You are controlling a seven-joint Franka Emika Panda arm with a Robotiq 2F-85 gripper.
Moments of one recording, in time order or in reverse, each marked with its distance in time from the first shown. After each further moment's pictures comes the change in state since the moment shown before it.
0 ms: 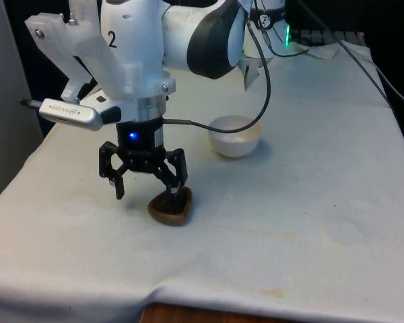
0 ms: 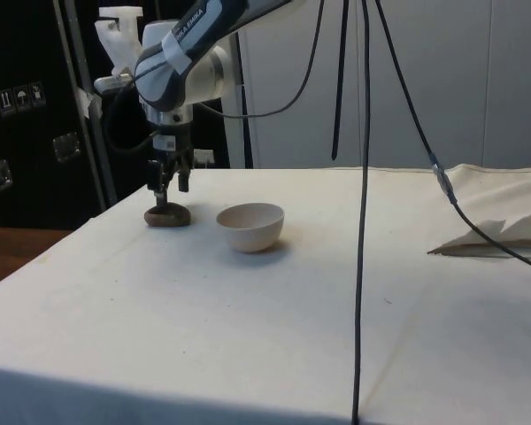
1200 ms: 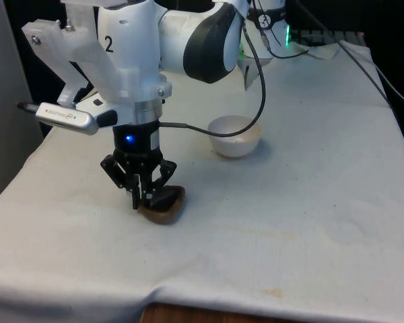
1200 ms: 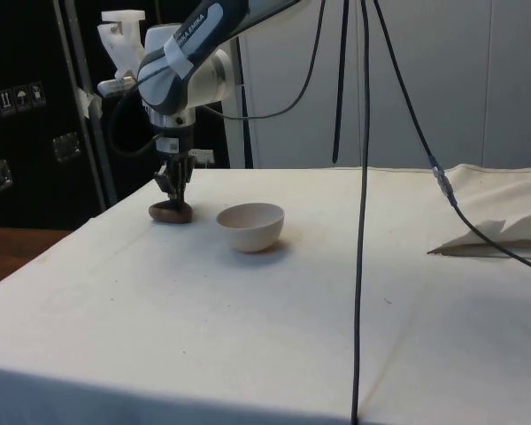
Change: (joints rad) arm -0.003 0.015 -0.012 0.009 0.000 0.000 -0.002
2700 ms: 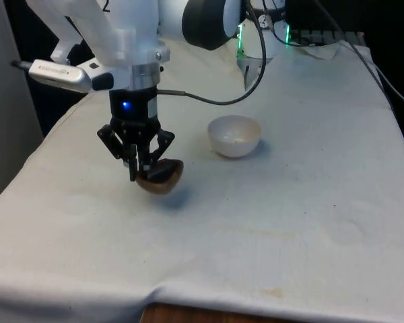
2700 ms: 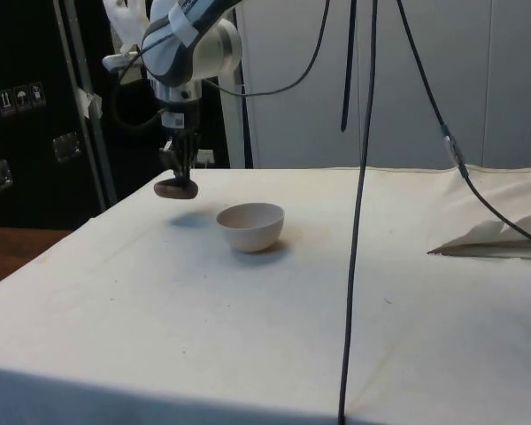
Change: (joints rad) arm 0.025 -0.145 -0.029 -0.147 -0.002 0.001 0.000
